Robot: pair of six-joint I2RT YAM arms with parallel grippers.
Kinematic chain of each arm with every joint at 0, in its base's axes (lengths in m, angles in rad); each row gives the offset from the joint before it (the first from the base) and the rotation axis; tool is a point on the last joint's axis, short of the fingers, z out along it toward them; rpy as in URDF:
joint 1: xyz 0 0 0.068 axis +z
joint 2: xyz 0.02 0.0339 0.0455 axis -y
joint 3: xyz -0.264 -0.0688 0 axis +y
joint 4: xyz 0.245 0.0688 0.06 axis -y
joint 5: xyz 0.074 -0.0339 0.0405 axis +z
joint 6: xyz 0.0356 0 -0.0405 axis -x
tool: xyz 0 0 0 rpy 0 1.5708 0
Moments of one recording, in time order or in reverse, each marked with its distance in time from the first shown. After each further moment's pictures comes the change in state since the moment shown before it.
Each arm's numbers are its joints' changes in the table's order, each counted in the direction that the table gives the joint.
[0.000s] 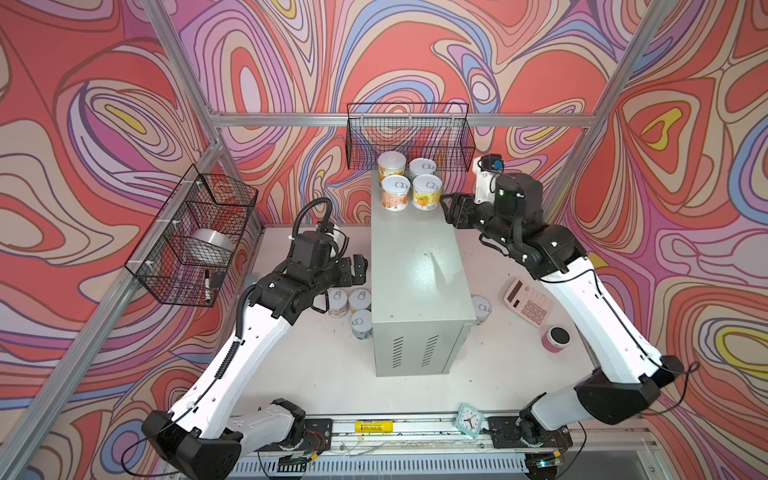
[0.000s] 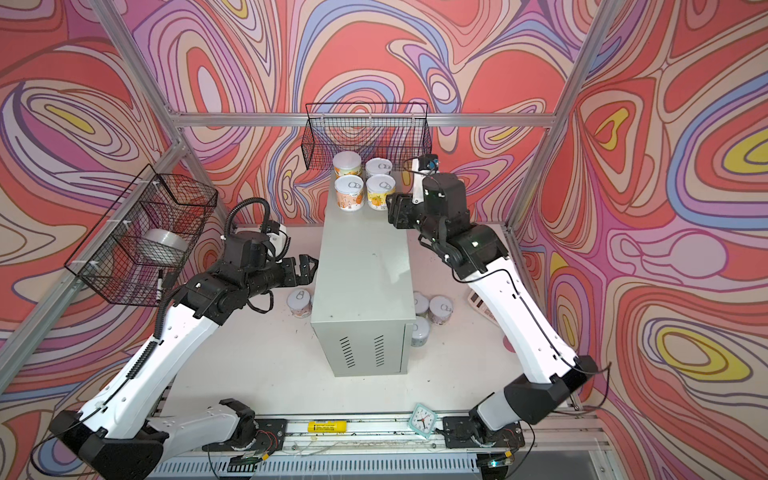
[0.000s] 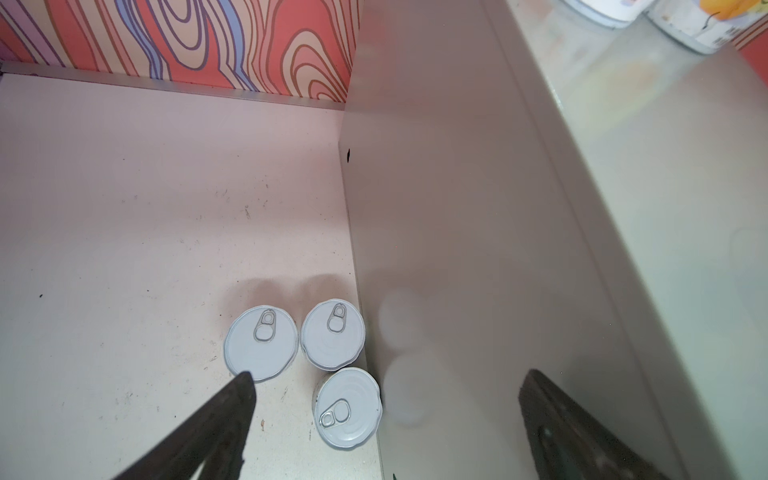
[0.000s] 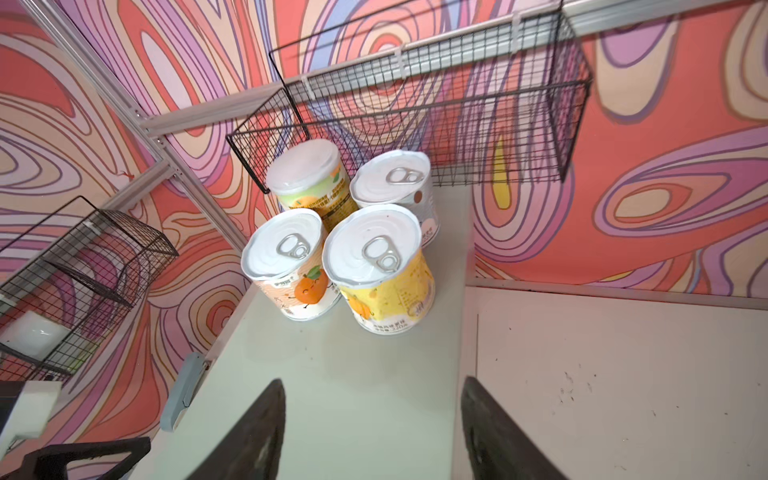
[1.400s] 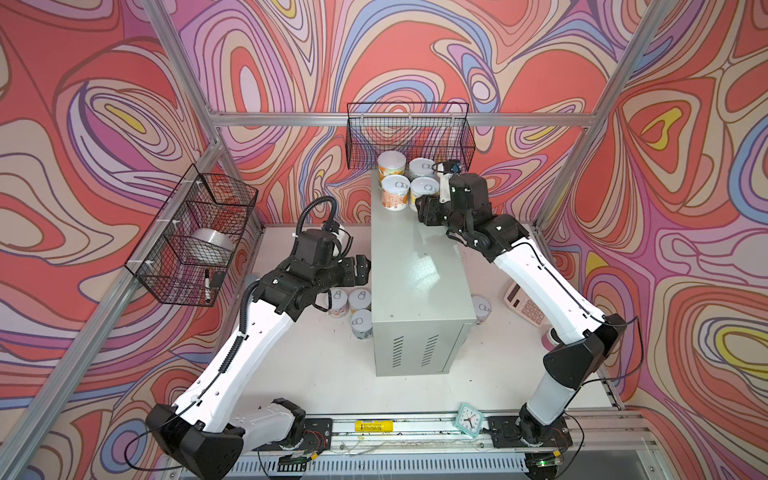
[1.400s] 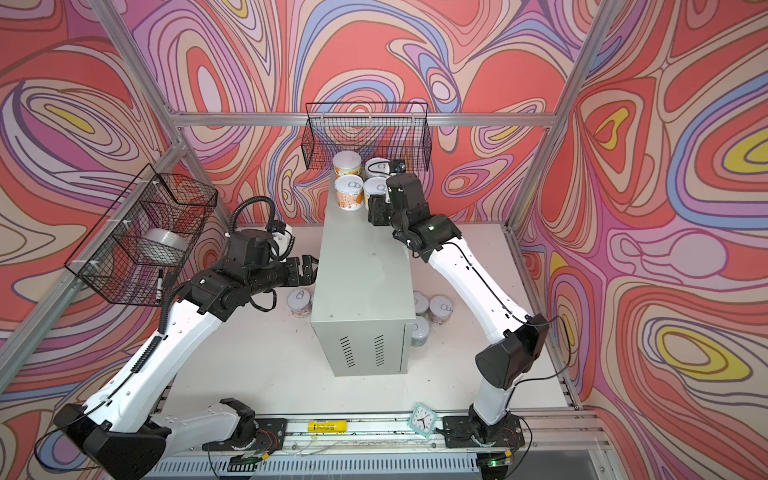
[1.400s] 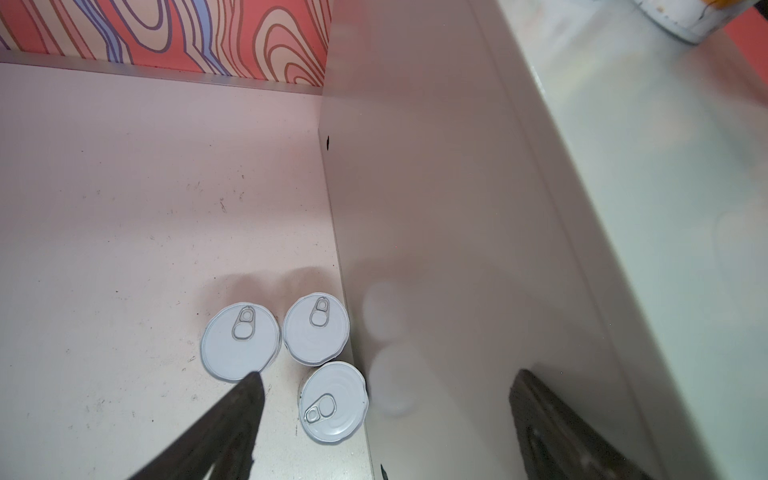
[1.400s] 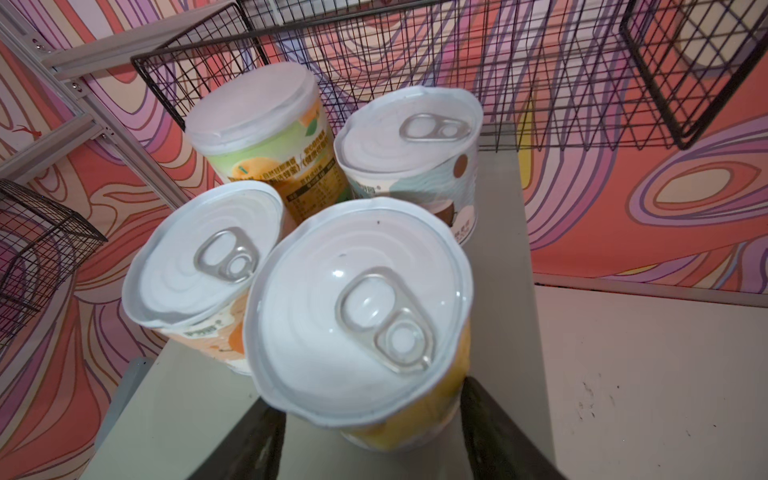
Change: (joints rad) left arm -0.005 -0.032 -0.018 -0.012 -0.060 -0.006; right arm 0.031 -0.275 -0.099 0.071 -0.053 0.021
